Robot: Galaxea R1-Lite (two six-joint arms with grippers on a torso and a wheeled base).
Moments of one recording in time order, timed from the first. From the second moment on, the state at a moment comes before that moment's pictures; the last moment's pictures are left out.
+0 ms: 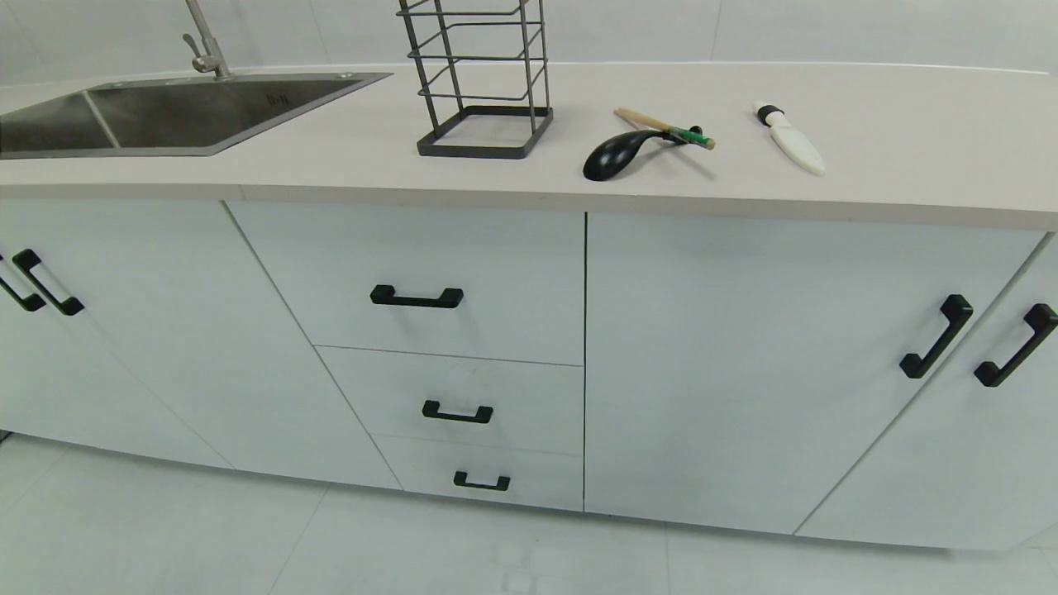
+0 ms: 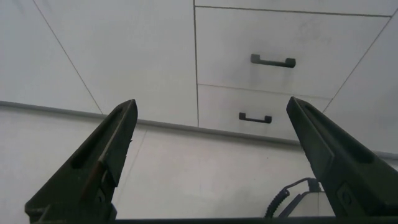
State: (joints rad) left arm 0.00 0.00 0.00 0.00 0.05 -0.01; right arm 0.00 0.00 0.00 0.00 -0.07 0.03
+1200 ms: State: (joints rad) left arm -0.02 0.40 -0.35 0.04 -0.33 0.45; right arm 0.00 0.00 0.00 0.00 -0.07 0.03
